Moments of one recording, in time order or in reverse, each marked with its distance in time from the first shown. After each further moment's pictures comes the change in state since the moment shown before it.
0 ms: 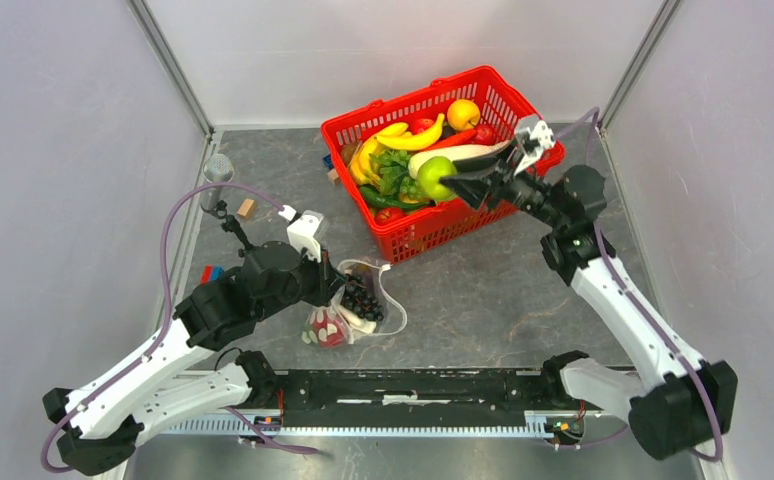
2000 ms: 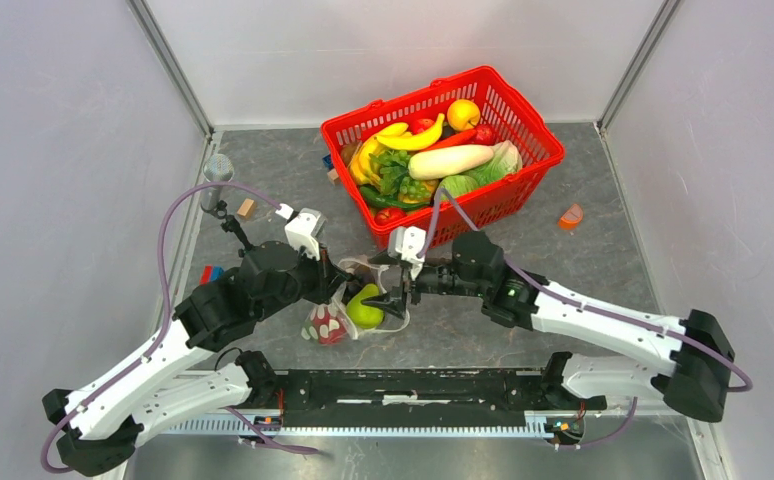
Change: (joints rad) left arm 0.000 -0.008 -0.005 0.035 -0.014 -0.013; right arm 0.744 0.053 -0.105 -0.183 0.251 -0.430
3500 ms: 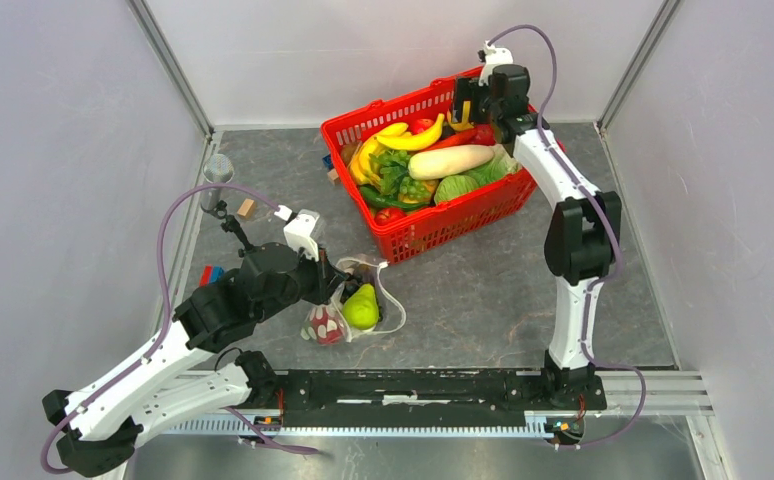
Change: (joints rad) left arm 0.000 -0.009 -0.014 -0.001 -0.018 0.000; right arm -0.818 0.904 1.084 -0.380 0.374 0.210
